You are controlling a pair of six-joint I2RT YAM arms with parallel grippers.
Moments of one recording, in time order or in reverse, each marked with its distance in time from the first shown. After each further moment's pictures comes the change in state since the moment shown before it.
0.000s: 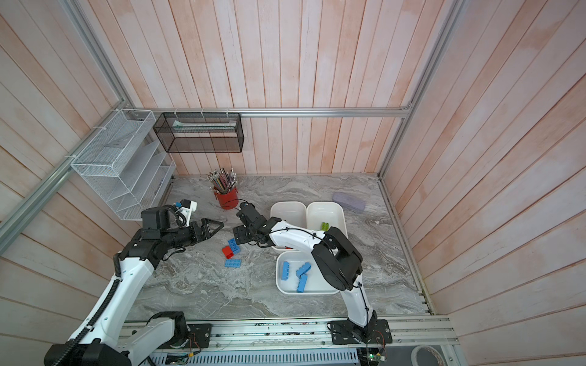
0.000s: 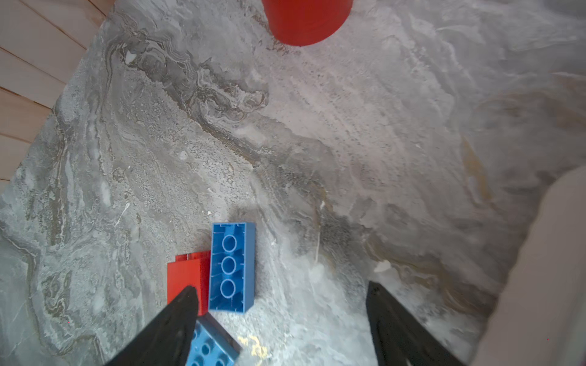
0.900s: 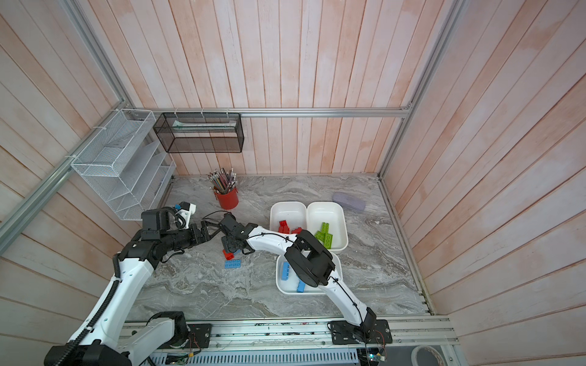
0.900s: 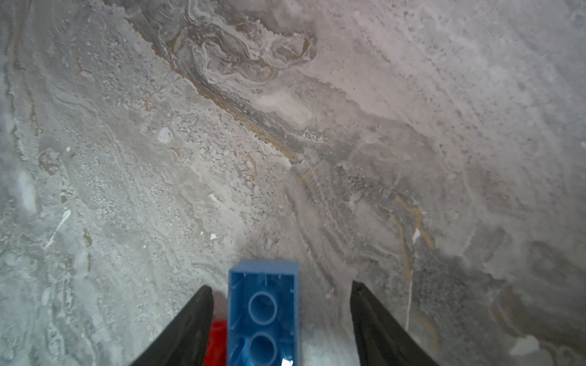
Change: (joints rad) left arm 0.008 -0.007 -0.002 -0.059 -0.056 0.039; right arm 0.086 0.269 0.282 -0.146 0.089 -0.002
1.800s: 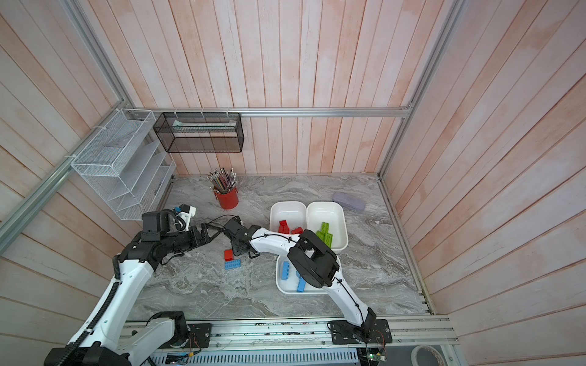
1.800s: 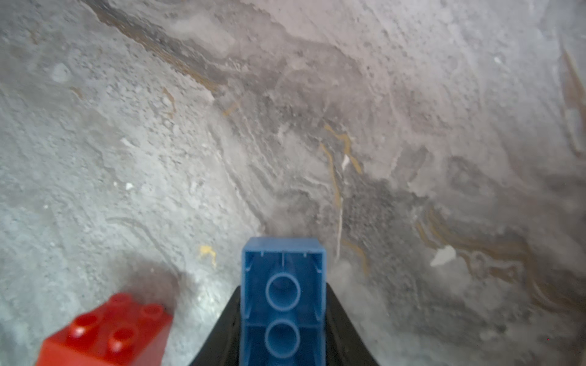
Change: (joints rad) left arm 0.001 -0.013 -0.015 -0.028 -0.014 0.002; right arm -0.005 -0.083 -0.136 -0.064 0.090 0.034
